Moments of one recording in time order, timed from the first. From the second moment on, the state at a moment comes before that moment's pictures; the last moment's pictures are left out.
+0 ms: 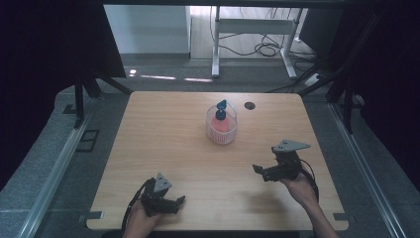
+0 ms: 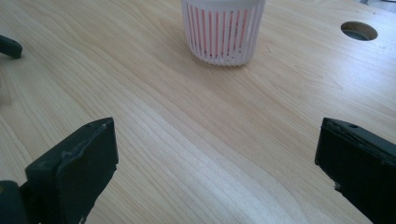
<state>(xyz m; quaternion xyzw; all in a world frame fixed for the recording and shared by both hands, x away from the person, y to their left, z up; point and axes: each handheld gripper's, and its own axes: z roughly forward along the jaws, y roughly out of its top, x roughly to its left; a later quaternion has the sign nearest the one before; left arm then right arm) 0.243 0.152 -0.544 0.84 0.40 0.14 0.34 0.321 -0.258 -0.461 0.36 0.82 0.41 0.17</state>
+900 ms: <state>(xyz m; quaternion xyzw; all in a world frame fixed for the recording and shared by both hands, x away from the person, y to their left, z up) 0.243 0.152 -0.544 0.84 0.40 0.14 0.34 0.296 -0.295 -0.489 0.39 0.81 0.40 0.18</state>
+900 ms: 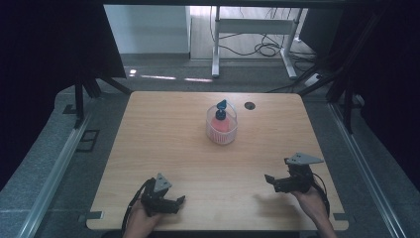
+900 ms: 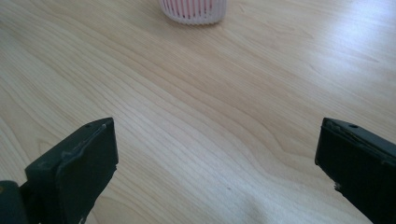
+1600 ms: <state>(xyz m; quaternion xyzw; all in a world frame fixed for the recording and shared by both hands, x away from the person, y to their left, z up) 0.243 0.152 -0.544 0.84 0.40 0.14 0.34 0.285 -0.305 -0.518 0.41 0.81 0.37 0.18</state>
